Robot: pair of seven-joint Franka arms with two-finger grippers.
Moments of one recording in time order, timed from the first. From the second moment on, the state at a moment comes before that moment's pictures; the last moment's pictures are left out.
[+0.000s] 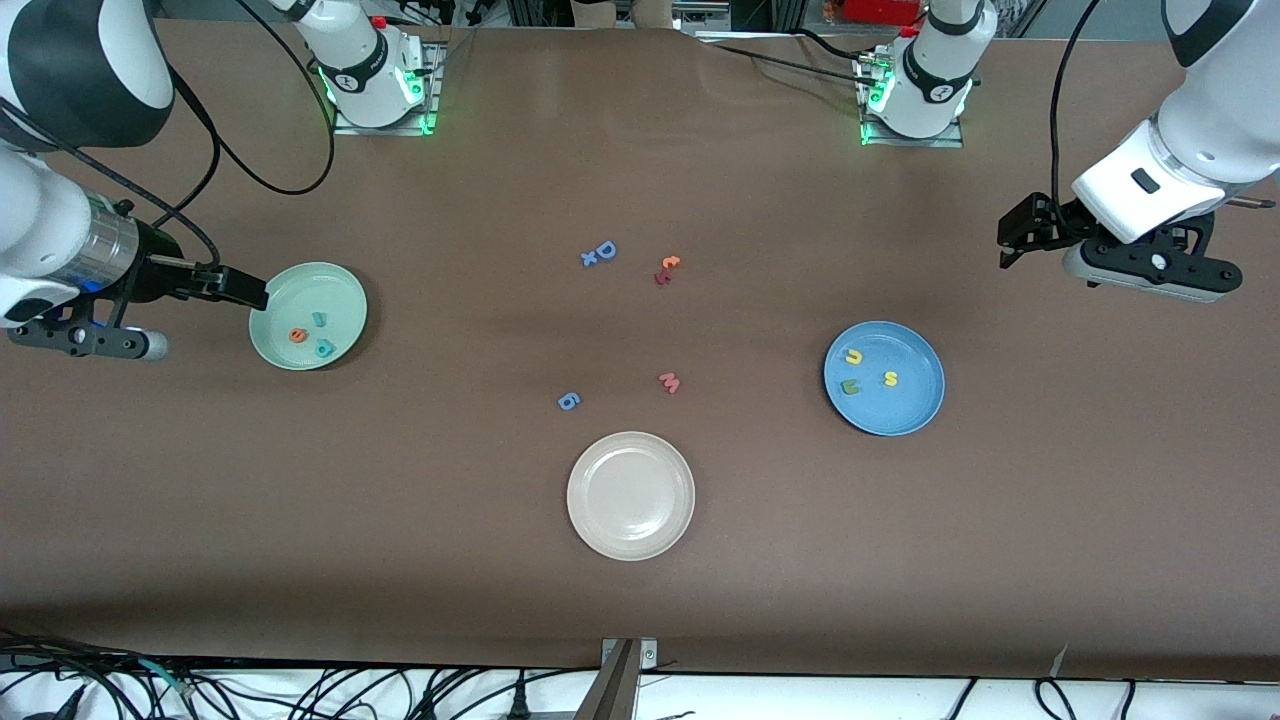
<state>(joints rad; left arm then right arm) 0.00 0.01 -0.14 -1.67 0.01 1.67 0.07 -0.05 0.22 0.16 -1.49 -0.01 1.56 0.24</state>
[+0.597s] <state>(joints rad) 0.00 0.01 -0.14 -1.67 0.01 1.67 0.07 -0.05 0.22 0.16 -1.49 -0.02 1.56 0.24</state>
